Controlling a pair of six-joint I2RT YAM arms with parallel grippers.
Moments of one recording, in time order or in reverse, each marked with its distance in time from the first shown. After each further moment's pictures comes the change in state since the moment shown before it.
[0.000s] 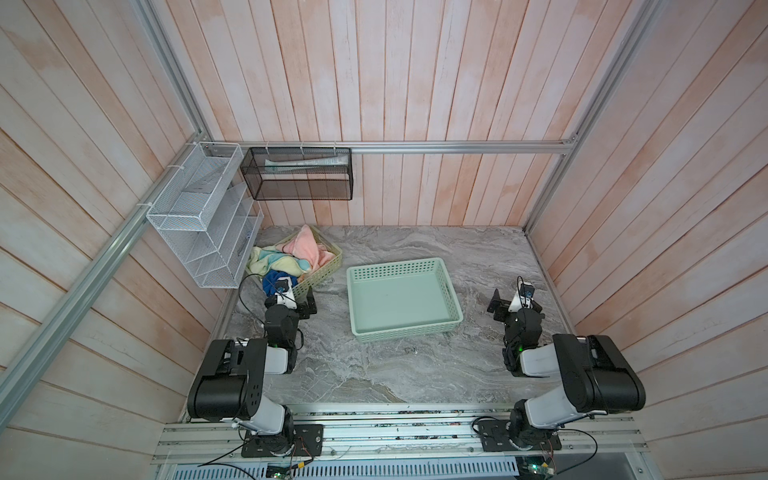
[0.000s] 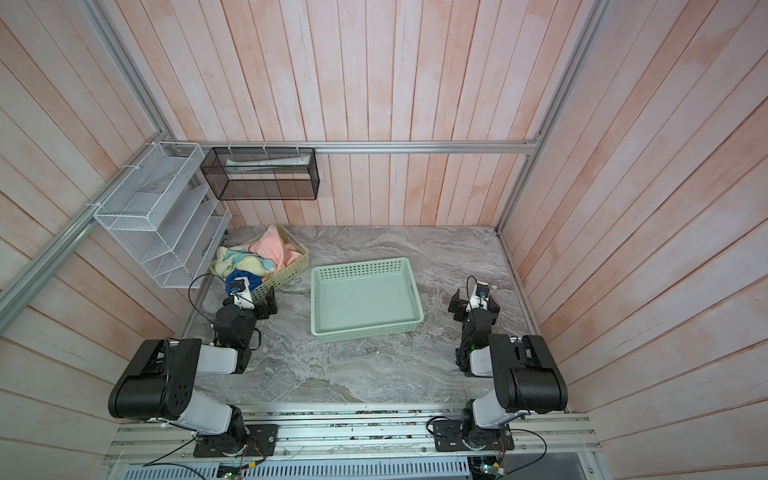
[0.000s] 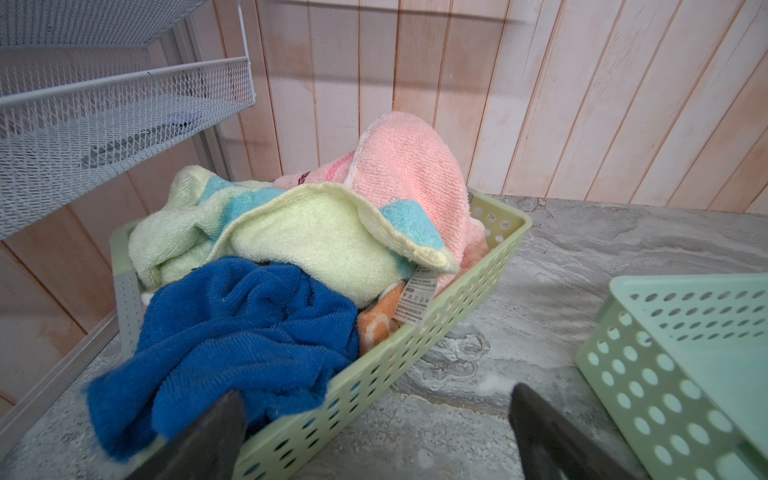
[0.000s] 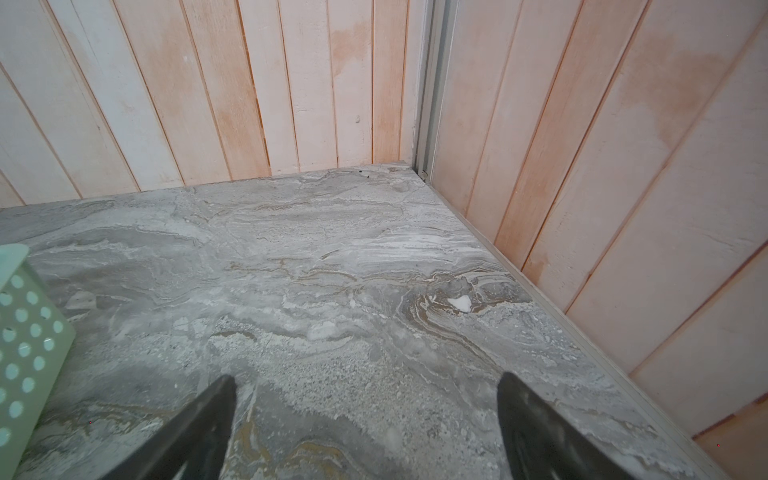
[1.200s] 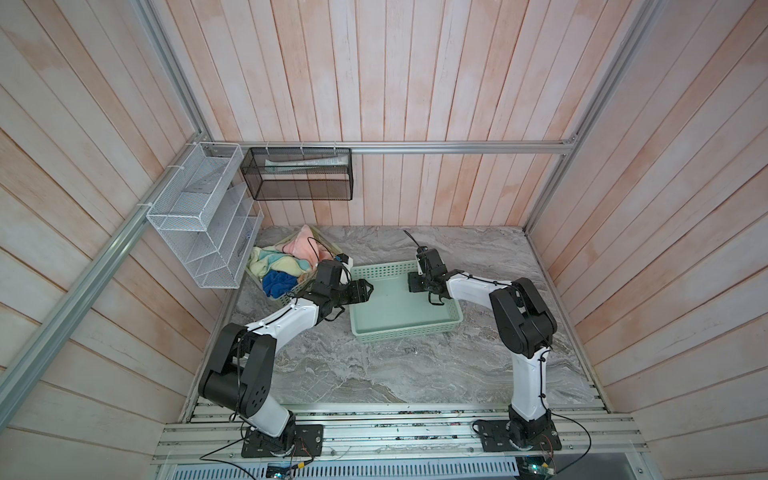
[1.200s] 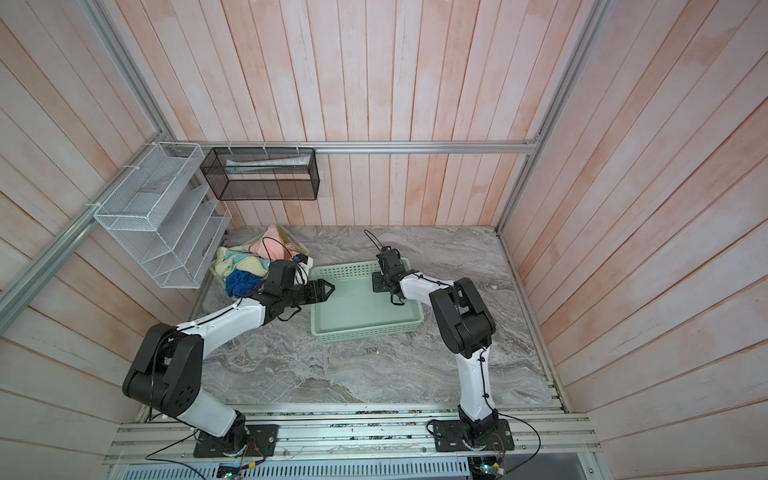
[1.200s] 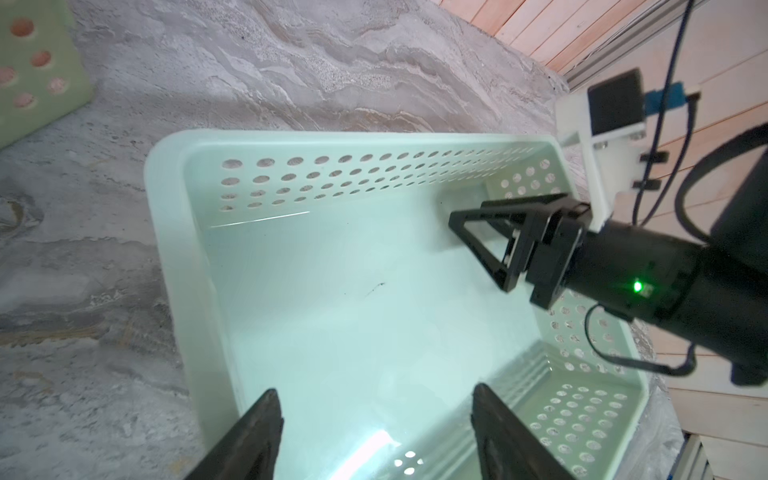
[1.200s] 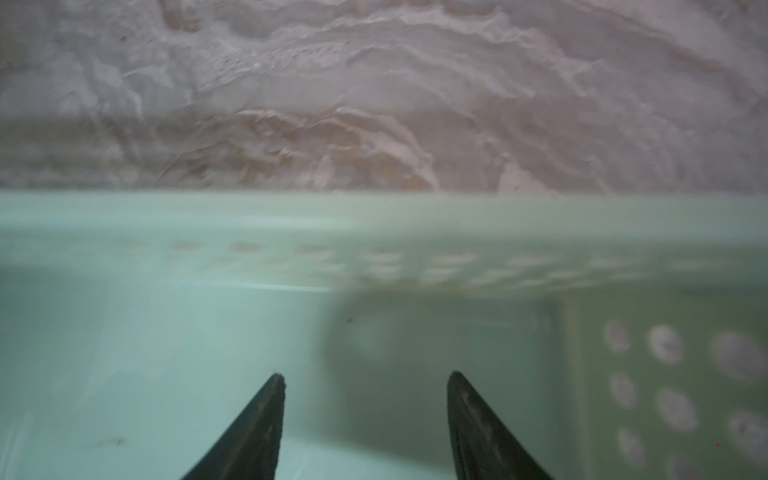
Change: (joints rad) left arm -0.366 0.070 0.662 -1.123 0.340 -0.409; right arm 0.482 0.562 1.170 -1.298 -0.135 0.247
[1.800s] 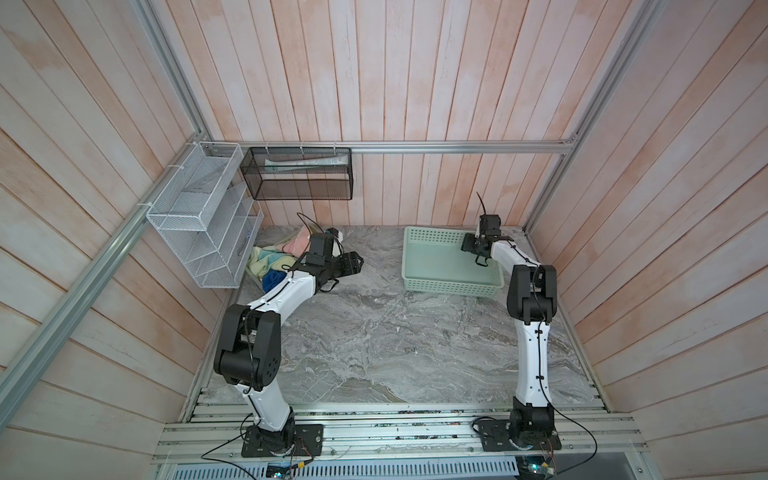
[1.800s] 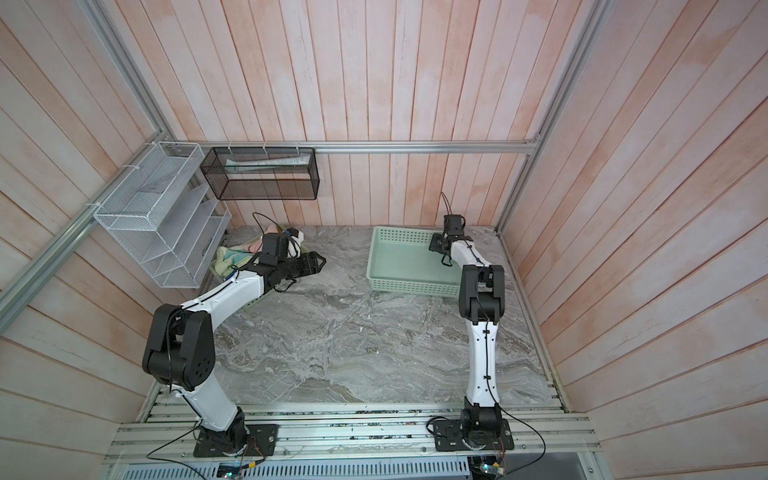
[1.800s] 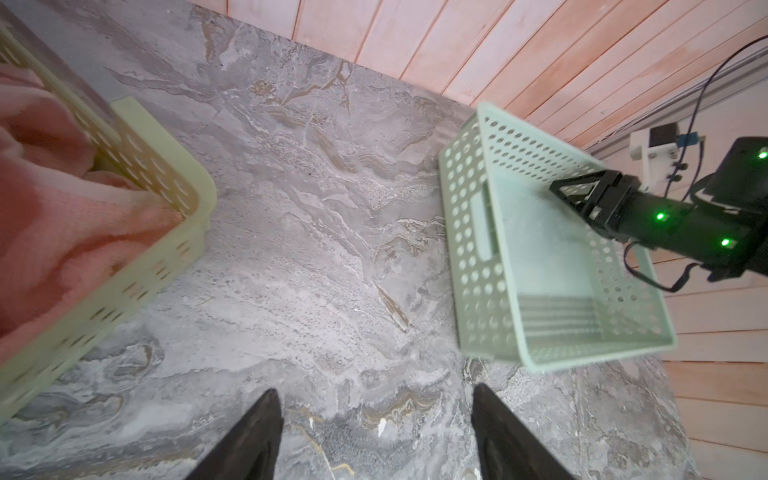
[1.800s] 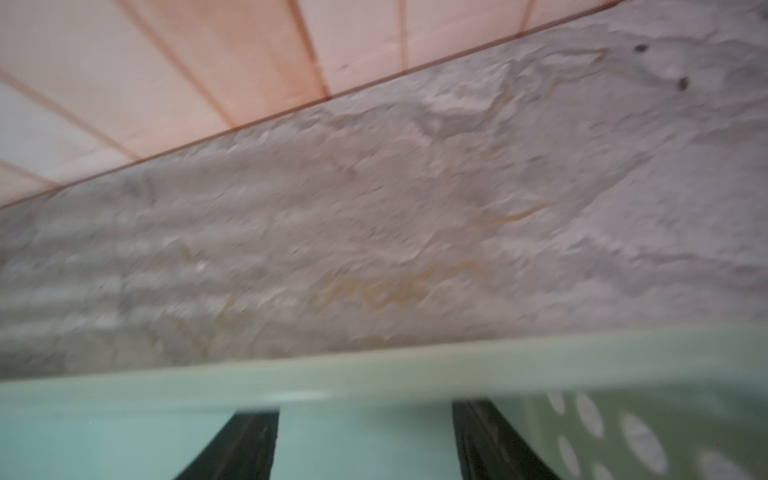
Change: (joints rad) left arm 0.117 0.160 0.319 -0.145 -0.020 0.054; right arm -0.469 0.450 0.779 -0.259 -0.100 -0.025
